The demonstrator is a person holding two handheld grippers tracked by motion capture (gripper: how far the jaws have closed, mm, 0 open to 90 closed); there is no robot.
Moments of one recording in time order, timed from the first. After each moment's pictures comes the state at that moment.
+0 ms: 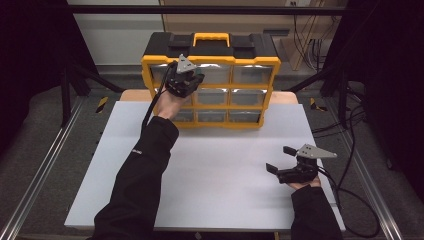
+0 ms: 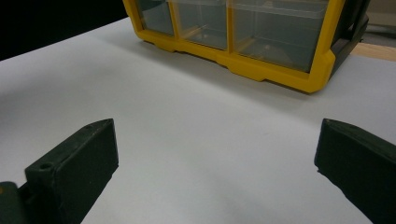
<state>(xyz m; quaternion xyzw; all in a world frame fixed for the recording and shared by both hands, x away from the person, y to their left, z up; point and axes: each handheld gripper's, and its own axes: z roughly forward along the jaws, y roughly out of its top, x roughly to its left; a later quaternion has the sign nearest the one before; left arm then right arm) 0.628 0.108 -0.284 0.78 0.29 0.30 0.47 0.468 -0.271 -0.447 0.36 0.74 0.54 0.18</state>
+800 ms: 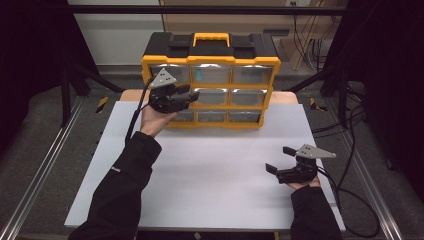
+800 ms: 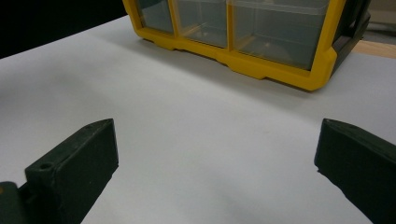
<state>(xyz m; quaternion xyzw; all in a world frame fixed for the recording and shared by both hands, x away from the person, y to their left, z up) 0.580 0.151 -0.295 0.76 0.28 0.22 0.54 0.468 -0.270 -0.448 0.37 0.74 0.53 0.18</state>
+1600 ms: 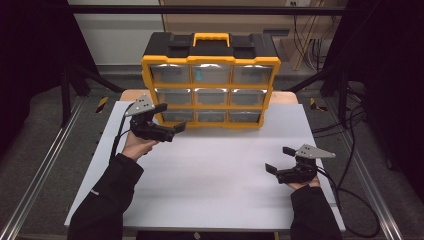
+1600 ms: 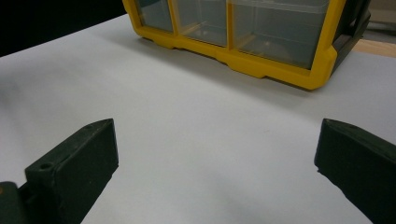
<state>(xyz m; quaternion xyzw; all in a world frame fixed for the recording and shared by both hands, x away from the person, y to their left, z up) 0.529 0.198 -0.333 0.75 0.28 0.19 0.56 0.469 -0.270 -0.449 0.37 0.74 0.53 0.18</state>
